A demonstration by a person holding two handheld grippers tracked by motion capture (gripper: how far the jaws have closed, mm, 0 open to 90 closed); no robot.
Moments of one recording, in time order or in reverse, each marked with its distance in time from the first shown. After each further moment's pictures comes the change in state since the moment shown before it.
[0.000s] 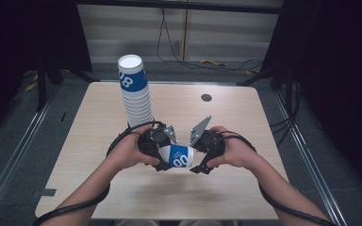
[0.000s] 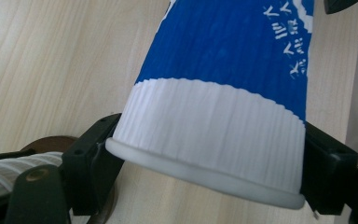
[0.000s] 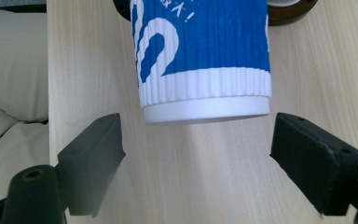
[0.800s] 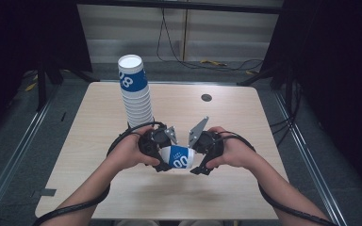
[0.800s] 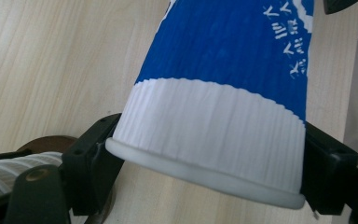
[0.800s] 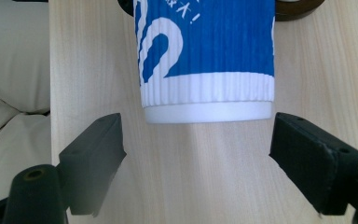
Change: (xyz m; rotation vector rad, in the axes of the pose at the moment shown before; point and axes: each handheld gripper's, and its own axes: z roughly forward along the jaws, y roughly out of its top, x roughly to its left) left arm -0.001 0.001 0.001 0.019 -0.010 0.013; right arm 0.002 0.003 0.002 0.036 0.006 -0.013
